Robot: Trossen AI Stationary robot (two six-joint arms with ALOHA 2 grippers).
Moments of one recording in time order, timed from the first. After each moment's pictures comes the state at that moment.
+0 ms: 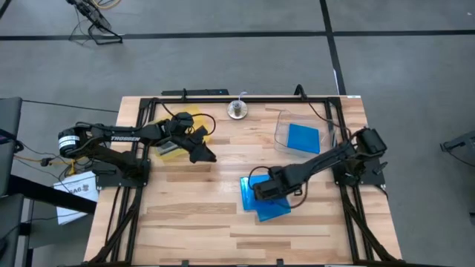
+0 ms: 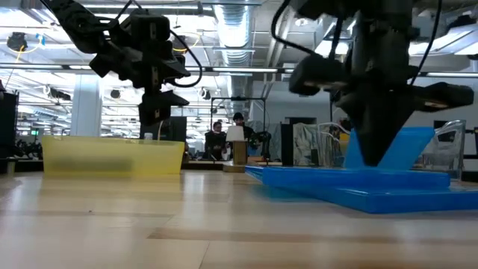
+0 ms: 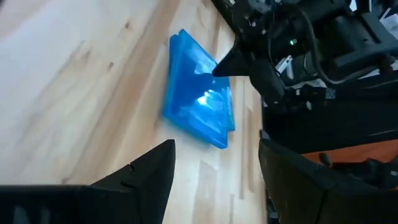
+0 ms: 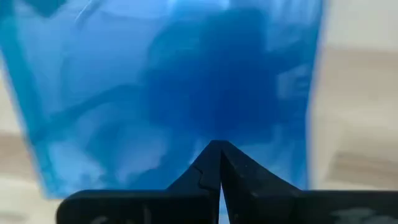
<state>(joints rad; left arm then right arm) 0.40 1.28 0.56 0.19 0.71 -0.60 0.33 1.80 1.16 -0.79 0.01 1.76</state>
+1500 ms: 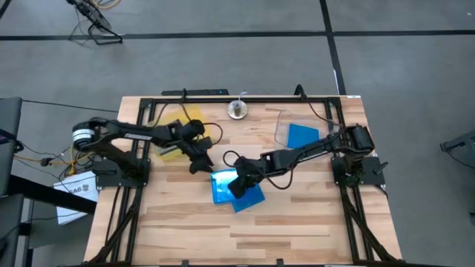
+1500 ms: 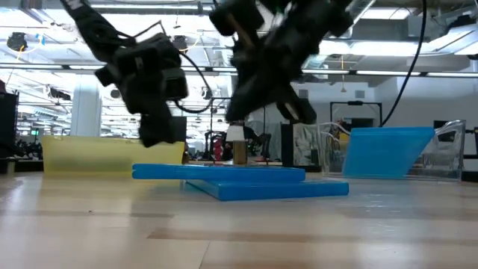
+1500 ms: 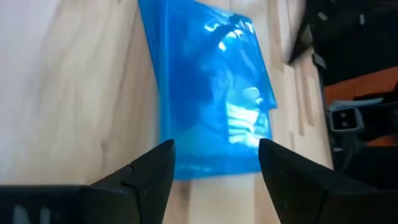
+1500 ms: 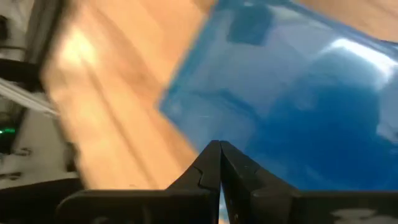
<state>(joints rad) 0.36 1.46 0.62 -0.04 0.70 -0.19 0.16 1.89 1.26 -0.26 -0.11 0.99</state>
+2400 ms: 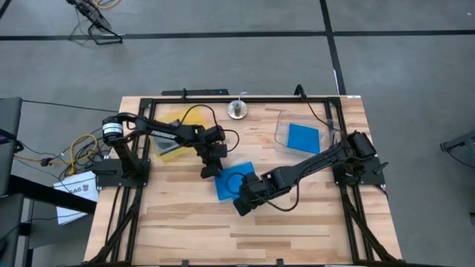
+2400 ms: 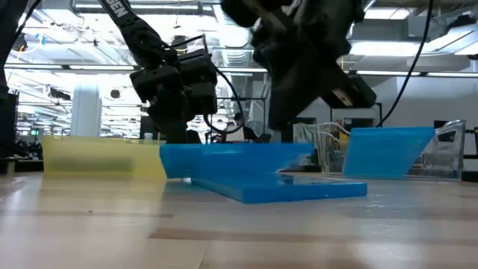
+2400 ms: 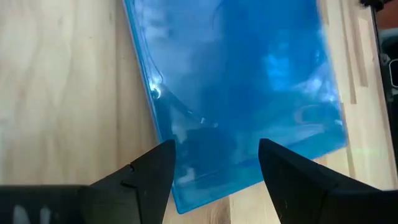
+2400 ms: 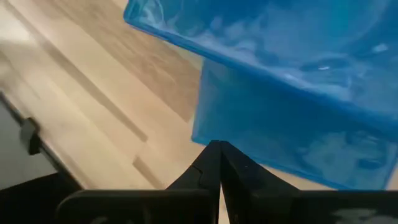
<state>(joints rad) 0.27 1.76 0.91 -0.27 0.62 0.07 0.33 1.92 1.36 -0.54 -0.01 1.26</state>
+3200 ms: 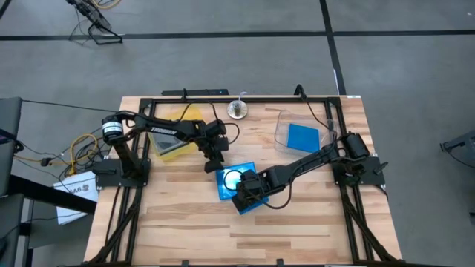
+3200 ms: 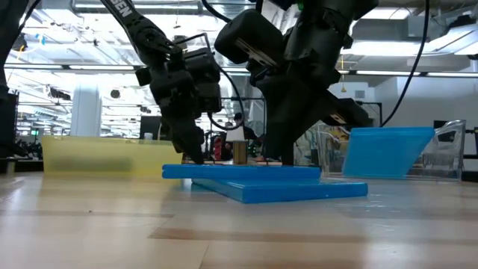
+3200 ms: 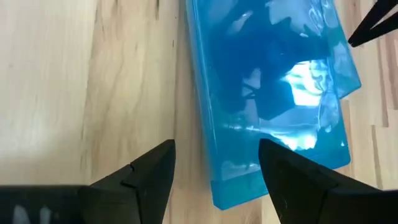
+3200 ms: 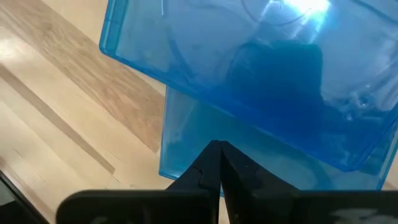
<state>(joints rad) 0.31 1.76 0.96 -0.30 0.54 0.06 0.29 1.97 1.35 -0.54 0.00 1.25</state>
